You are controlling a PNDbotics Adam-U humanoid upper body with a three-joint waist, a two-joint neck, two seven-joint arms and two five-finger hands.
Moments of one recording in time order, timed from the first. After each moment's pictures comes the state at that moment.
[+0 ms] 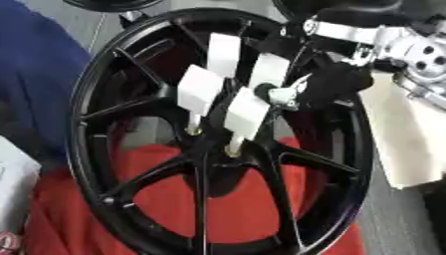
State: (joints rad) left arm -0.51 0.92 0.03 -1.54 0.61 0.06 0.29; right arm -0.97 -0.98 0.64 -1.99 -0.09 0.76 0.26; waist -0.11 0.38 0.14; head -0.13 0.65
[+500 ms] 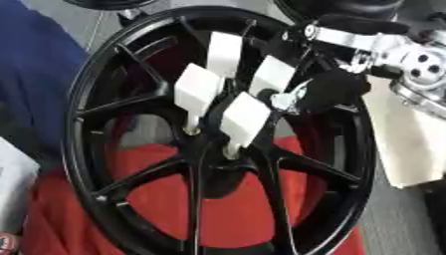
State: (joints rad) left arm -0.51 0.92 0.03 -1.54 0.61 0.06 0.29; right arm -0.95 -0.99 0.63 -1.99 -0.09 0.75 0.21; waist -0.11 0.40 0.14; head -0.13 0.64
